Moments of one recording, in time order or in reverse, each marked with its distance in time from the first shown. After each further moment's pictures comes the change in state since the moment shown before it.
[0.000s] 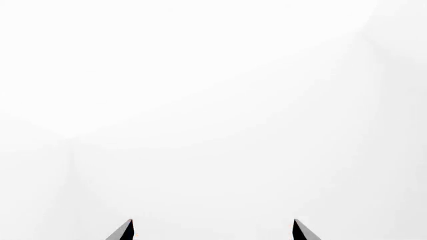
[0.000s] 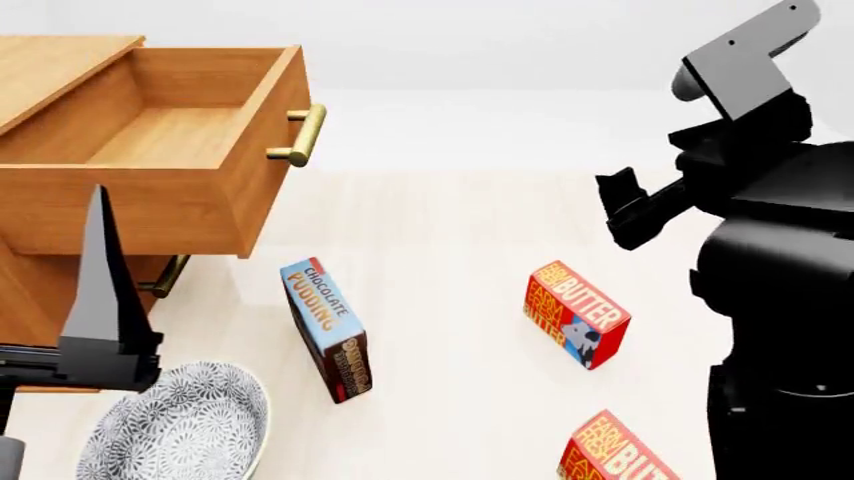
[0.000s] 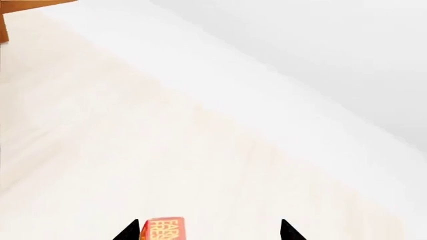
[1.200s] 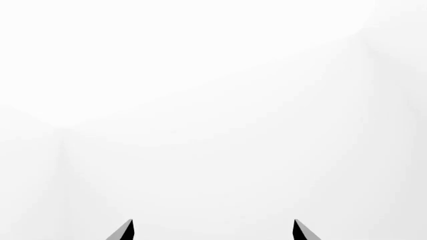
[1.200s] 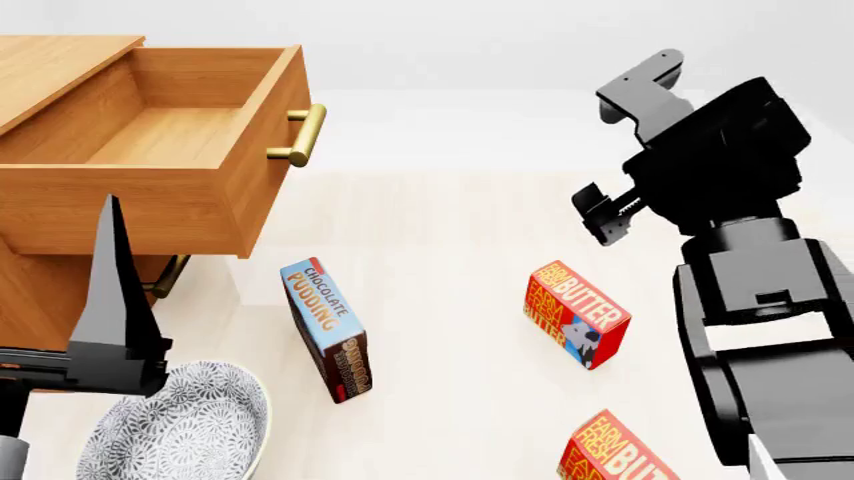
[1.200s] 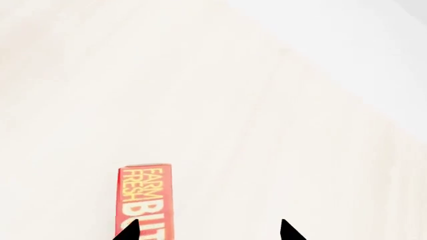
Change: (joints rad) left arm 0.029 0.033 0.005 -0.041 0.001 0.055 0.014; right arm 0.342 -0.129 -0.117 1.069 0.187 -0.366 0.280
